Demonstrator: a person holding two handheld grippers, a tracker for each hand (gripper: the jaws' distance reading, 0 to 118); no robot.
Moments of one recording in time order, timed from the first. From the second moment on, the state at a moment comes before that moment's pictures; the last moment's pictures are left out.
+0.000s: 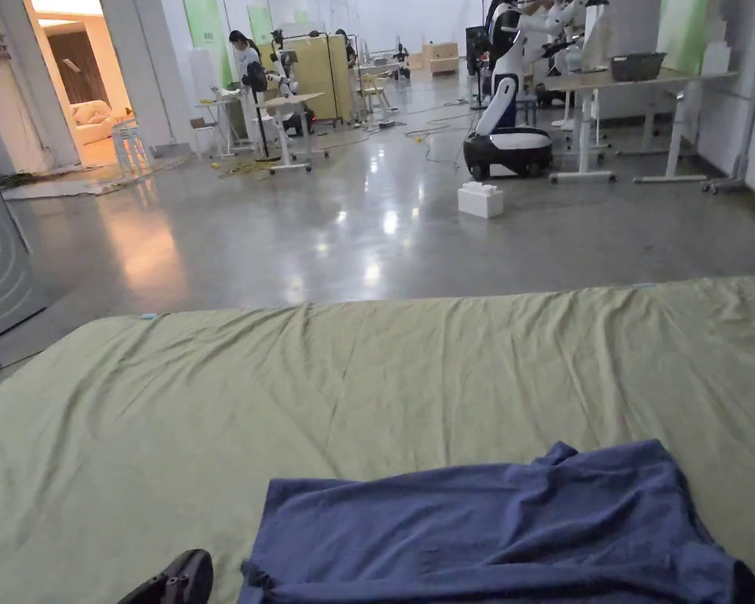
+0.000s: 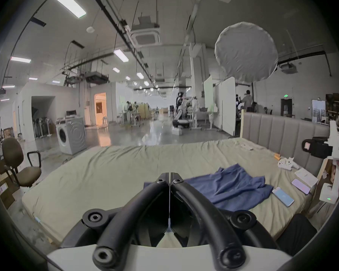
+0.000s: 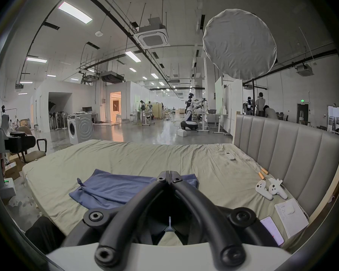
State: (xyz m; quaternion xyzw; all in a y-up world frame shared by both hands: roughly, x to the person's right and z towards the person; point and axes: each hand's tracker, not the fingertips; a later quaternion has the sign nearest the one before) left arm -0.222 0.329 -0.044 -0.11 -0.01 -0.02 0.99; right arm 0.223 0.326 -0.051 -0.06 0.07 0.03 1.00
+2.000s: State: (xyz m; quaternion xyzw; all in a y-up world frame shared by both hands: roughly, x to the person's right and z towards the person) left arm -0.283 0.206 -0.177 -0.33 0.00 0.05 0.94; right arm 0.276 0.228 -0.199 -0.33 -0.01 -0.01 0.95
